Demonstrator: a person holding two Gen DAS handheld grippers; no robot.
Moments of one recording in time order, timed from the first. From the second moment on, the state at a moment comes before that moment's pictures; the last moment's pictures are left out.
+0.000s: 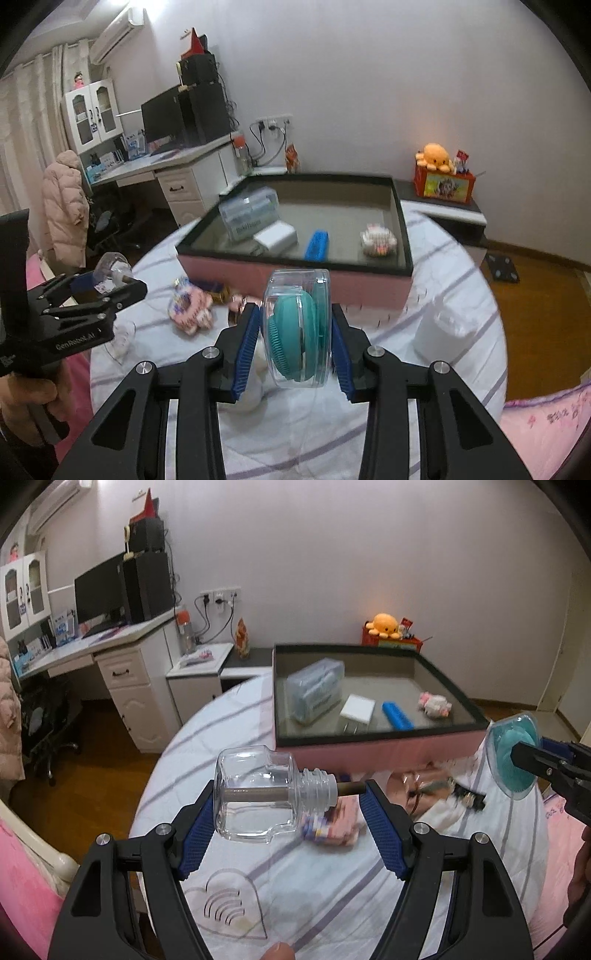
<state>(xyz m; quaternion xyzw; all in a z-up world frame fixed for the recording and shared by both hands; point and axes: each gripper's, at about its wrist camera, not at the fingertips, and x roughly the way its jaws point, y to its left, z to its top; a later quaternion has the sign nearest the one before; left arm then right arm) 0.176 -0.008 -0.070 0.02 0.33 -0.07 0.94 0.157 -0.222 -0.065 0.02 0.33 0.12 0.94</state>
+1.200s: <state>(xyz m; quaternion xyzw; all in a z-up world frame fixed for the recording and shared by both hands) 0.362 -0.085 -0.082 0.03 0.39 -0.06 0.92 0.360 -0.250 -0.098 0.07 0.43 0.08 0.90</state>
